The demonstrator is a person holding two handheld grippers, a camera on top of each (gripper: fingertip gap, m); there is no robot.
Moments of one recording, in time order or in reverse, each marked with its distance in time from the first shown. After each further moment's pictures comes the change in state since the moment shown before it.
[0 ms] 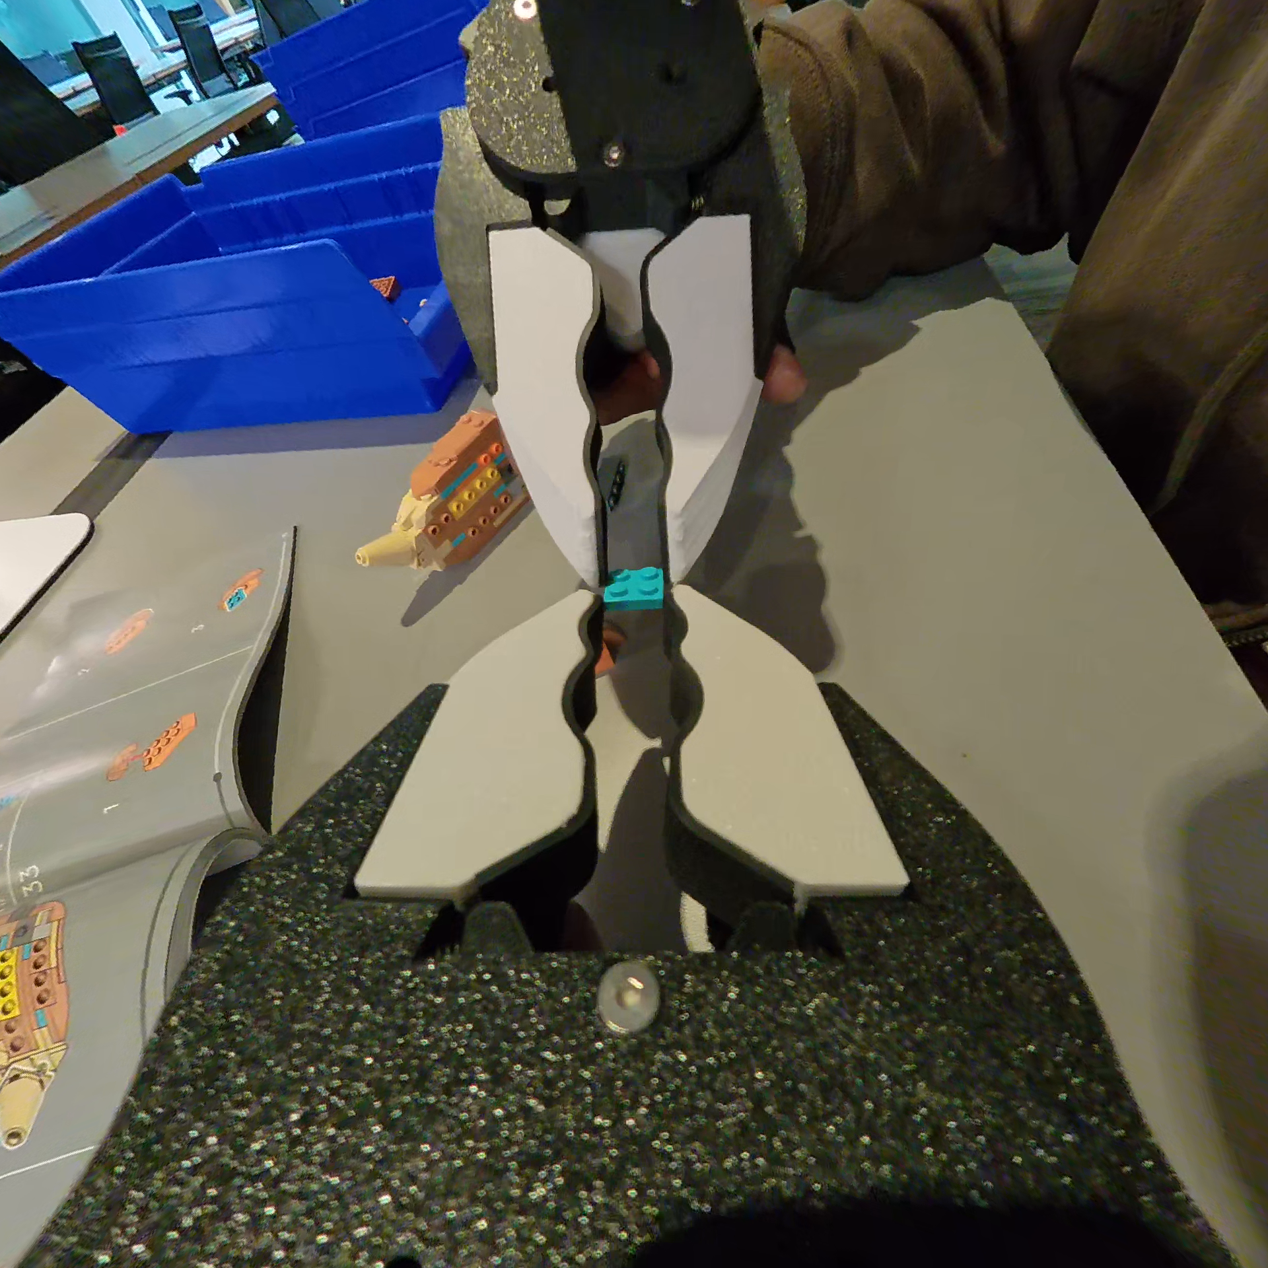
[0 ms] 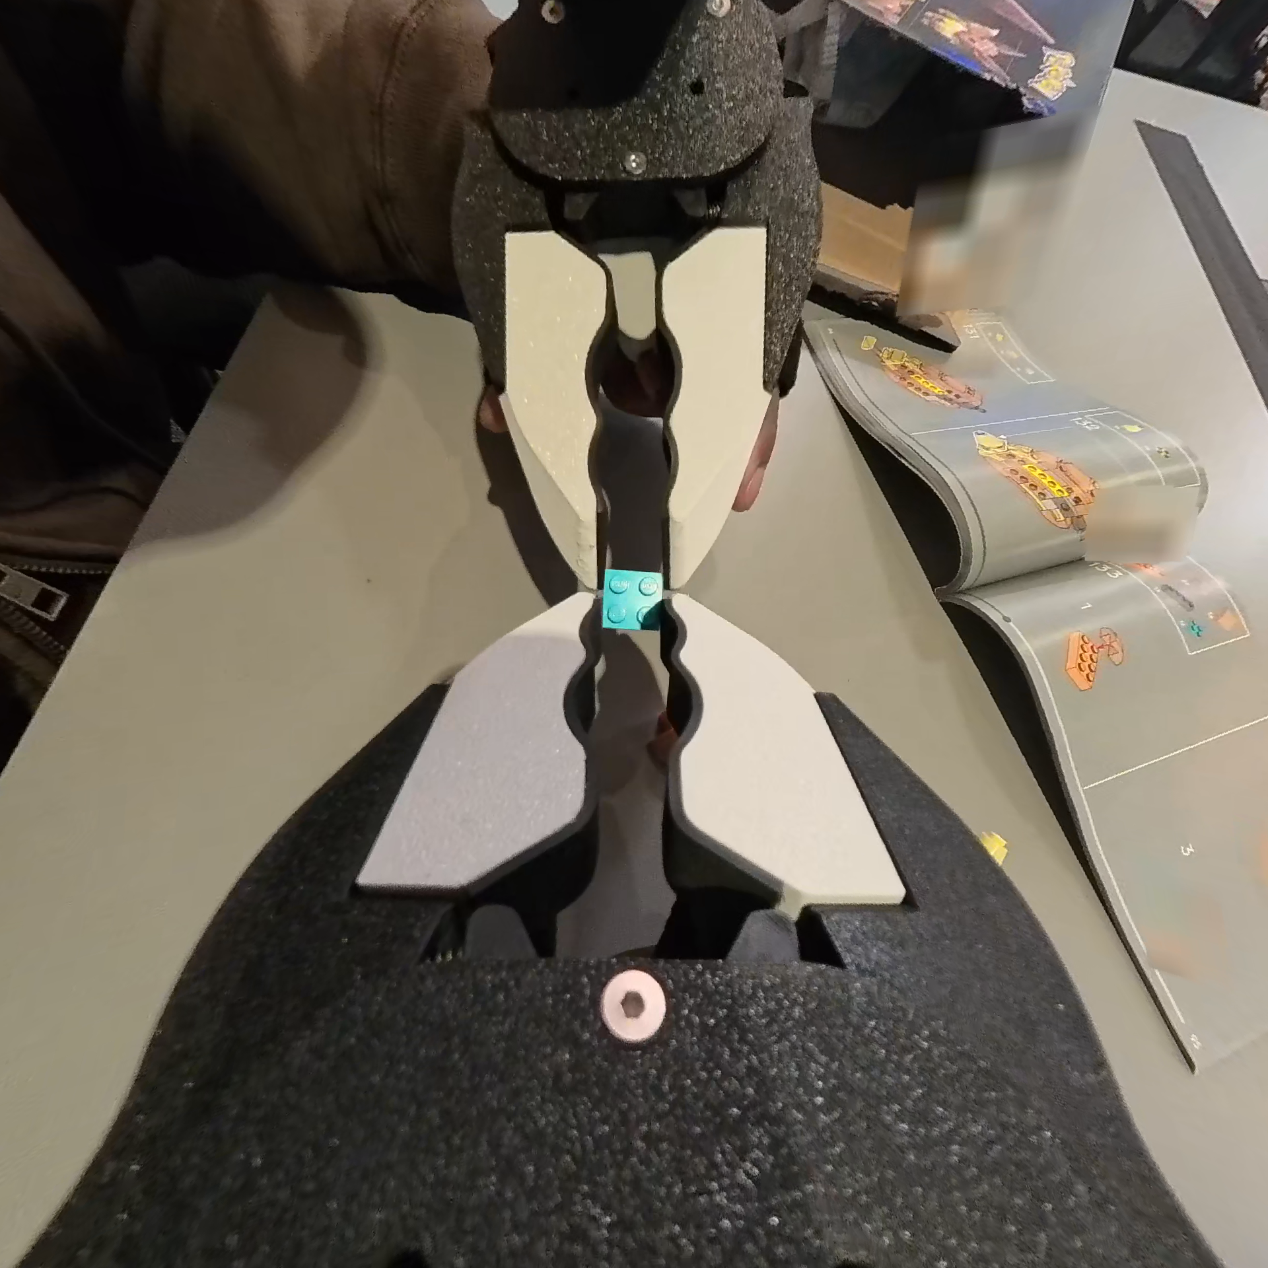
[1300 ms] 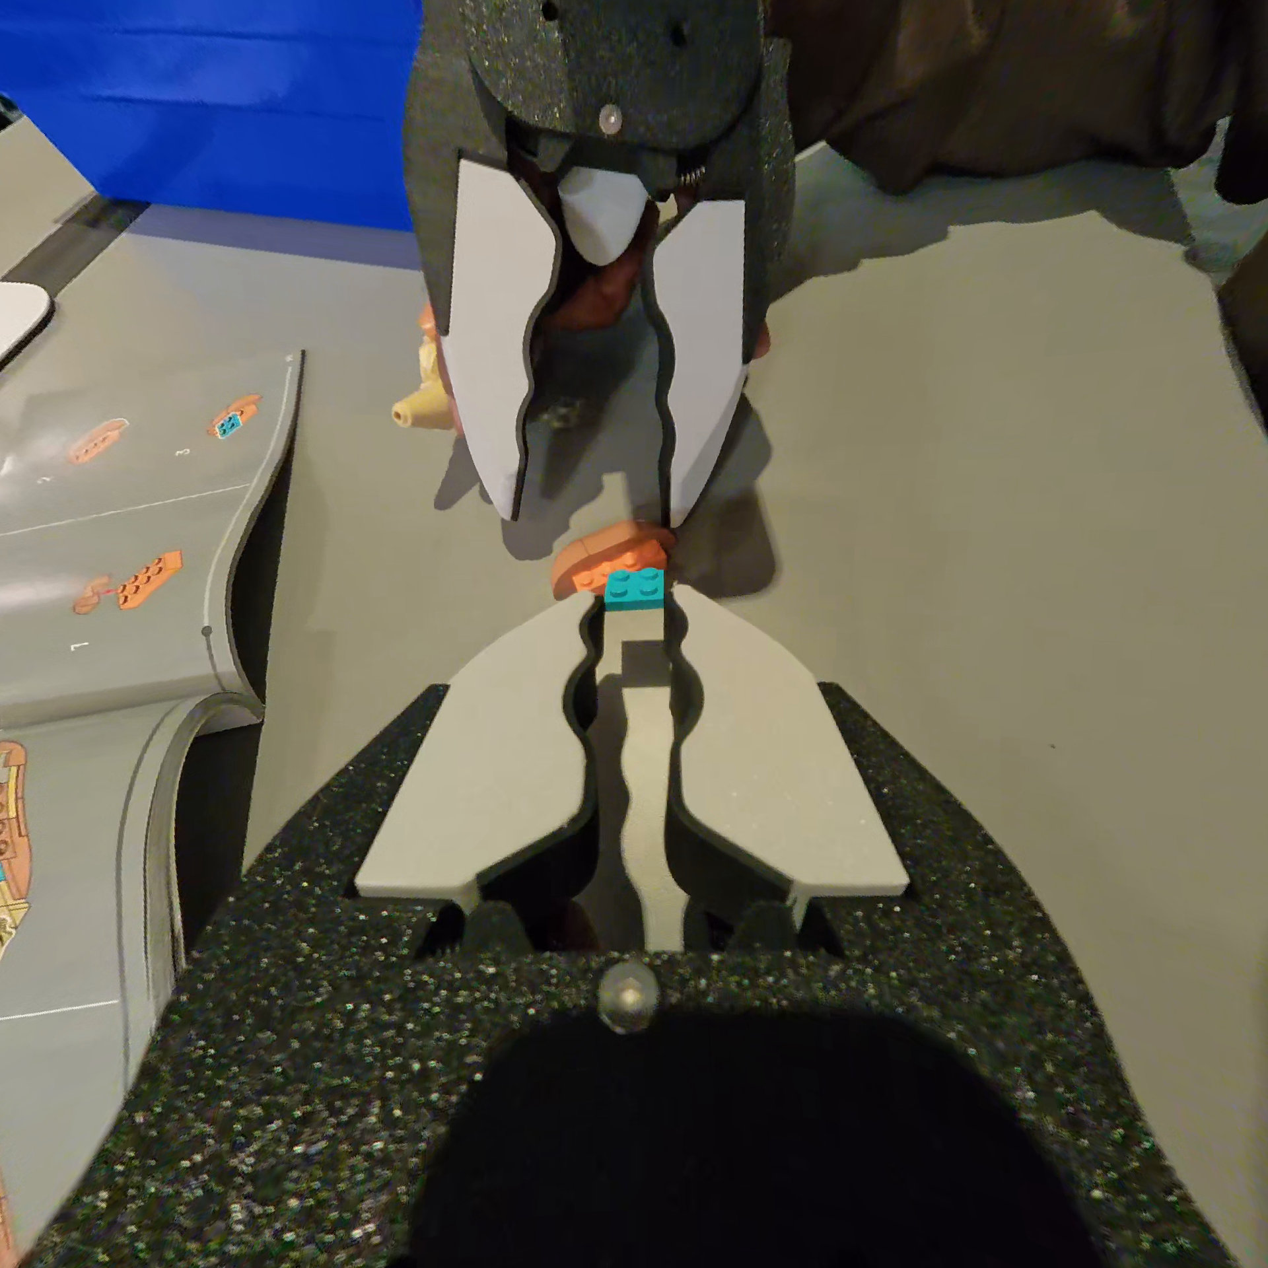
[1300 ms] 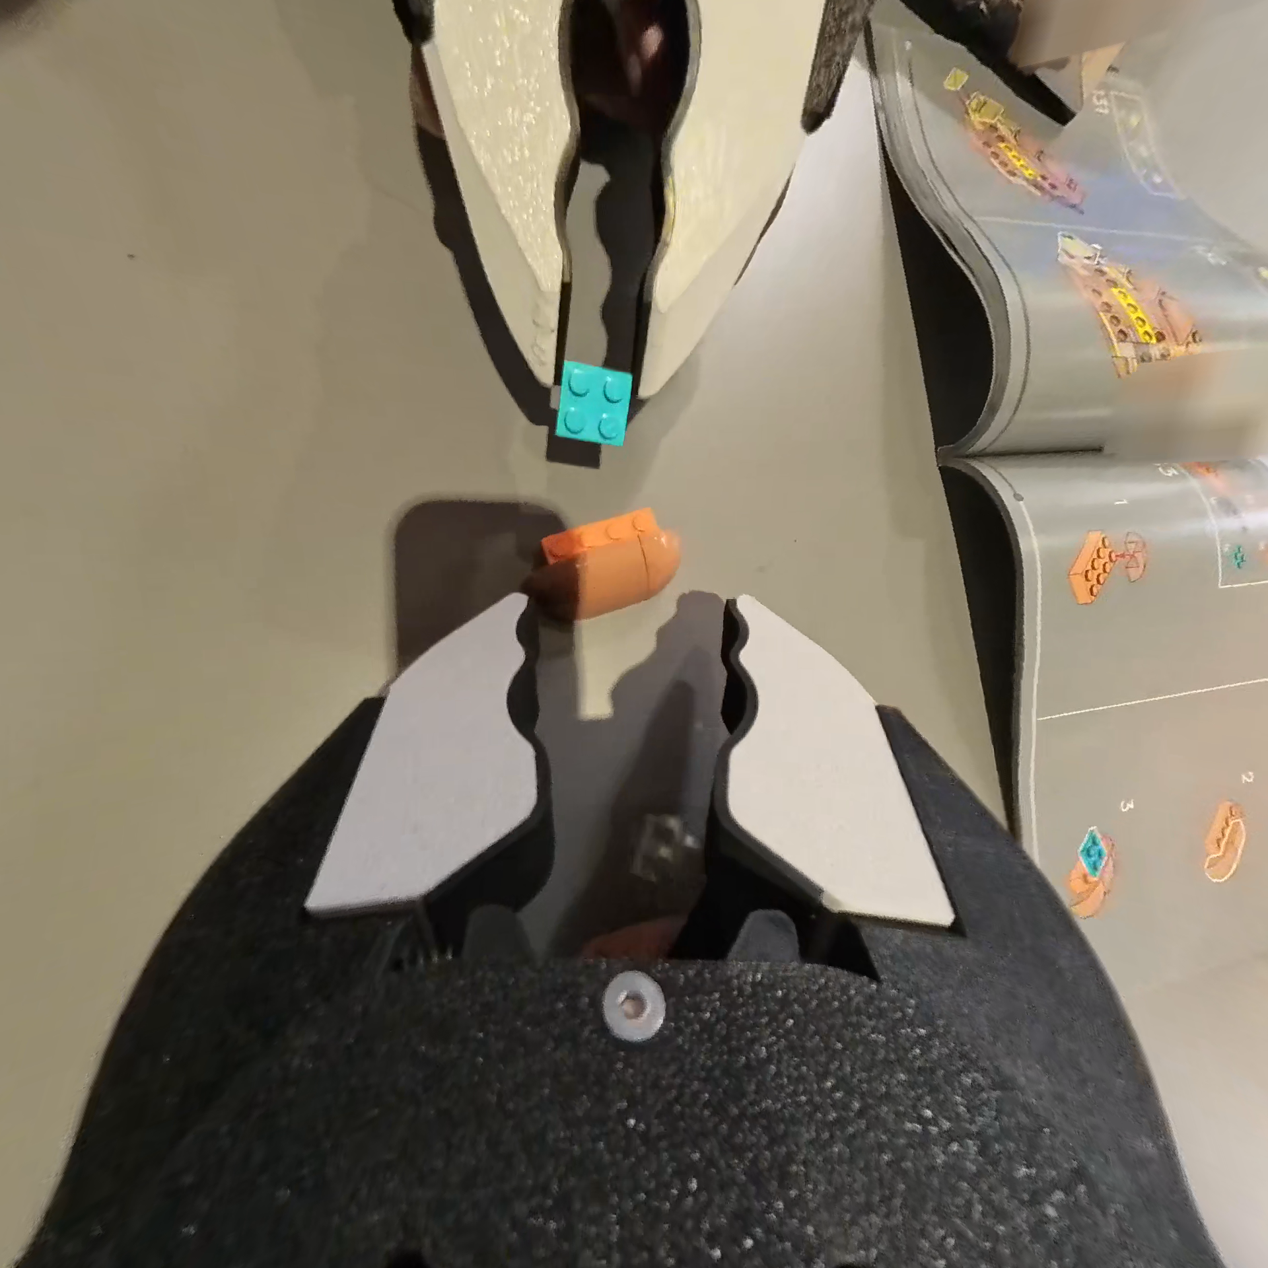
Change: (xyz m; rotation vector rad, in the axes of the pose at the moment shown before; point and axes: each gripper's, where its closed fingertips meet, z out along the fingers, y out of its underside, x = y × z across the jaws) left arm -0.021 0.036 0.006 -0.167 -0.064 -0.160; right arm 0.041 0.070 0.011 -0.229 -0.078 -0.166
